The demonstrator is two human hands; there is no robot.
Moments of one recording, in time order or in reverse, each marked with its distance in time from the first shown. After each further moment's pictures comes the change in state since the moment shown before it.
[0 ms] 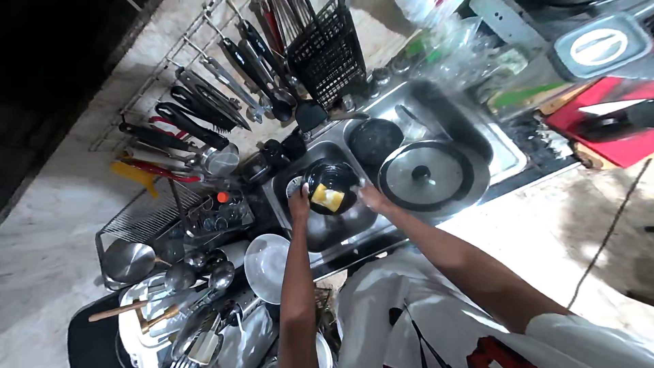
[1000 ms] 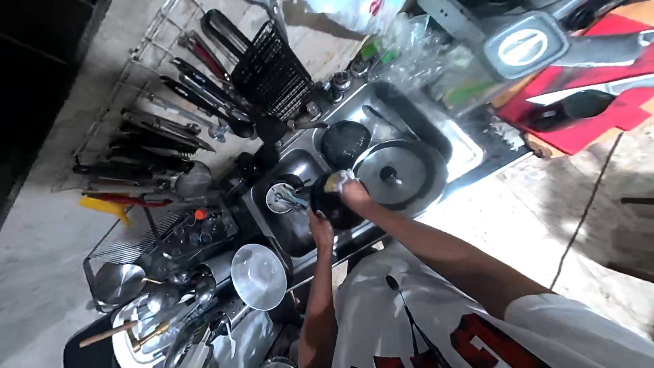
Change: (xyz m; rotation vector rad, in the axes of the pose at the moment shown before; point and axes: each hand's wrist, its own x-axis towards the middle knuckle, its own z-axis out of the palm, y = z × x) left_hand -0.124 0.104 0.095 -0.281 0.020 -0.144; right_hand 0.003 0.027 -0.051 -0.770 0.169 -0.415
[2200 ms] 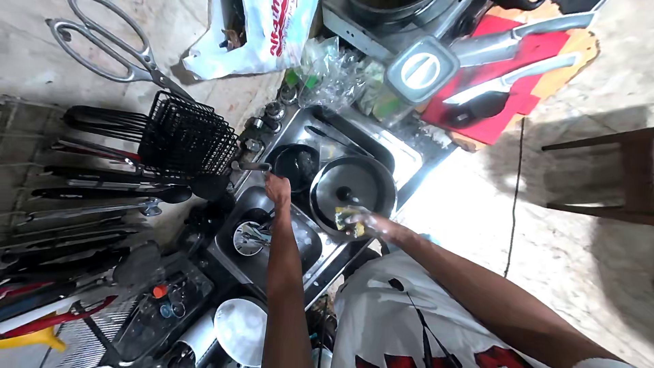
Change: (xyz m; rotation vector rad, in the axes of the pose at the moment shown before) left_hand 0.200 0.151 0.109 0.642 0.010 0.127; right_hand -0.082 0.128 -0.074 1.544 -0.251 0.505
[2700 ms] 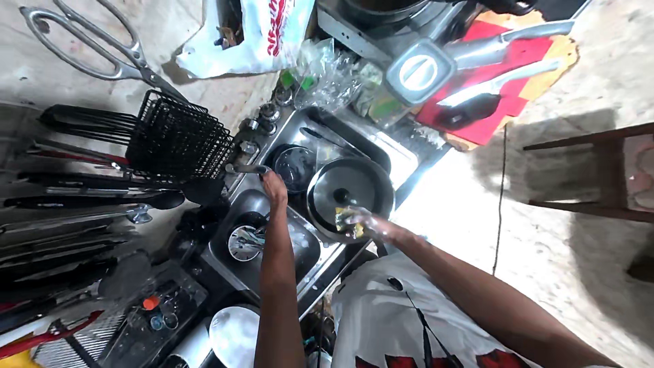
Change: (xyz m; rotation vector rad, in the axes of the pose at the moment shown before) left_hand 0.020 -0.002 0.011 -0.024 0.026 0.237; right_hand -0.006 -0.005 0.004 0.004 0.031 -0.027
